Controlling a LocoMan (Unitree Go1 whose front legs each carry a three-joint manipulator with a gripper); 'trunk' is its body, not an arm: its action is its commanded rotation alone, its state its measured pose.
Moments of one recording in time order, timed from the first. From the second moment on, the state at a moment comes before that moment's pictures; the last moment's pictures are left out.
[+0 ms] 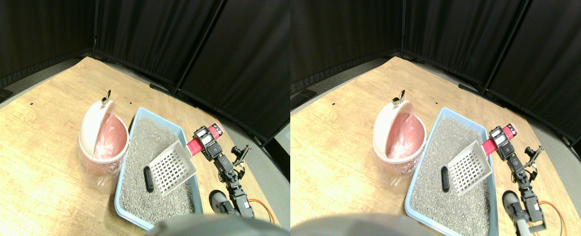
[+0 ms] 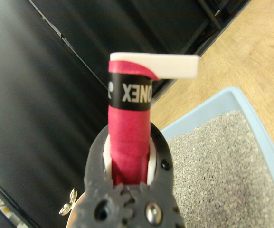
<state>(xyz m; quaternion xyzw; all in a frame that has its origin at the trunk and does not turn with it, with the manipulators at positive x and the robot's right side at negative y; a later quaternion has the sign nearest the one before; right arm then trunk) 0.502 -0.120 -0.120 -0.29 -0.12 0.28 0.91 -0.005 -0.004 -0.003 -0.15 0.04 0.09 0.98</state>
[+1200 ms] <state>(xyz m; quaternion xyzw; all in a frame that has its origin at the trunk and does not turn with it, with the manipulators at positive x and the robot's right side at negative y) 0.493 -0.118 -0.166 -0.09 -0.01 0.21 0.97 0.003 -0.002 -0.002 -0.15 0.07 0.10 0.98</state>
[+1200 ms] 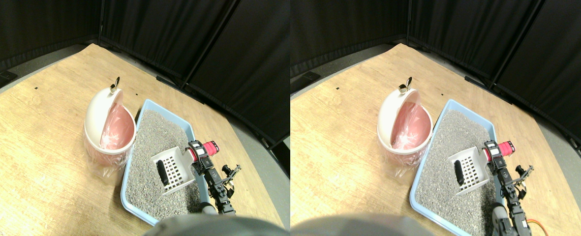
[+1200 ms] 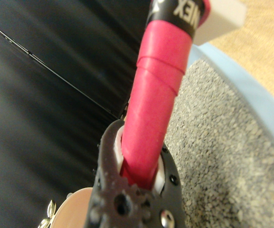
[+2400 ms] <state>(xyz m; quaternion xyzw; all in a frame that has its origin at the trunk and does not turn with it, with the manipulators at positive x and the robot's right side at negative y) 0.500 -0.180 -0.146 0.32 0.00 0.04 0.95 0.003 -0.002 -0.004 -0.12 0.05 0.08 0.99</state>
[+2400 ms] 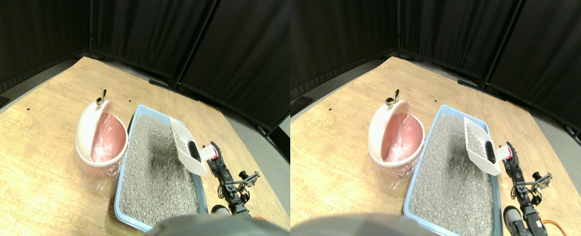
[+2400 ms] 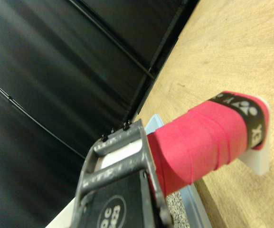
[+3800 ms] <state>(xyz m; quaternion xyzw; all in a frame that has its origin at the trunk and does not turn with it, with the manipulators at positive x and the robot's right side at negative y) 0.507 -0.151 -0.122 0.17 -0.03 0.11 0.98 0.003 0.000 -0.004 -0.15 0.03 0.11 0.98</state>
